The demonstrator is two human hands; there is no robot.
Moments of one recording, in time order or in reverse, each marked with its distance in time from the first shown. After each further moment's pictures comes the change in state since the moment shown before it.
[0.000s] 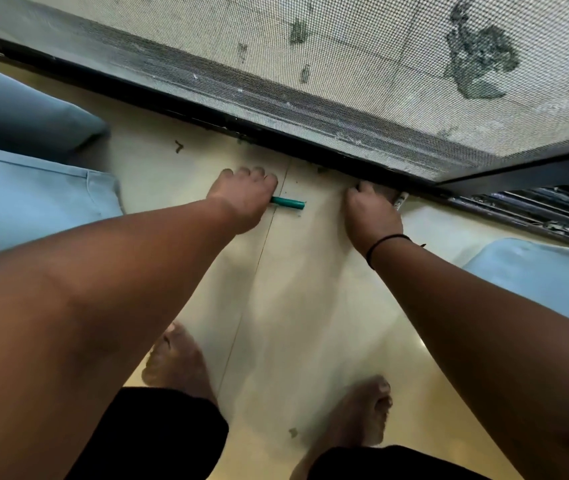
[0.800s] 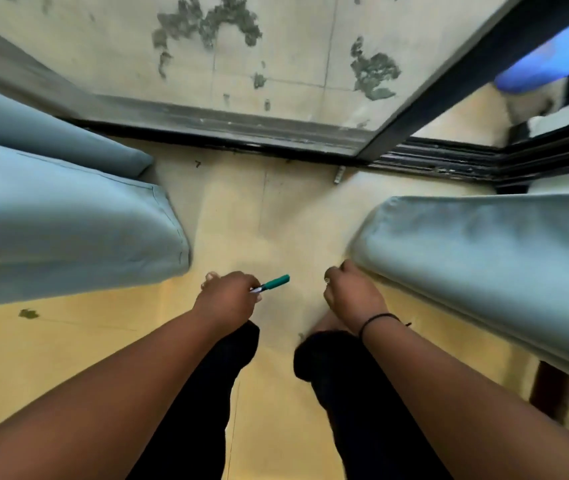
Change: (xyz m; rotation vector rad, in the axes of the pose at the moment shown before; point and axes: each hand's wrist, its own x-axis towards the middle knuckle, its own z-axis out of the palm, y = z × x) left_hand -0.293 0.069 -0.080 -0.594 -0.278 -0.161; right_hand -0.293 -0.023 -0.100 0.308 -0.264 0.089
